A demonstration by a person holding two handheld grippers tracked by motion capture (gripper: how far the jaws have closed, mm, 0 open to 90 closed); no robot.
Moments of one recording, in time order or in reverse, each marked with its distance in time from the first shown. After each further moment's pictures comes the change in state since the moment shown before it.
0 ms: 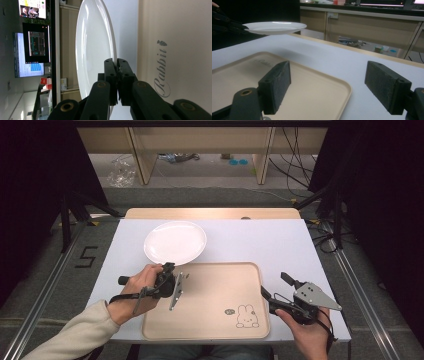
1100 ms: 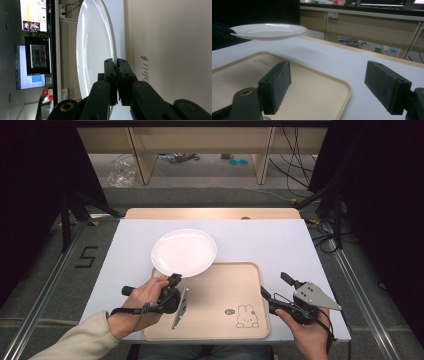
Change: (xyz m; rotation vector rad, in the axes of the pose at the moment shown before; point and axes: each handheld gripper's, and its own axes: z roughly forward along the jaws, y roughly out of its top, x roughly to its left) left arm -0.017 0.021 -0.029 -0.074 -0.009 0.046; right arm 0.000 0.000 0.000 0.006 0.004 -0.002
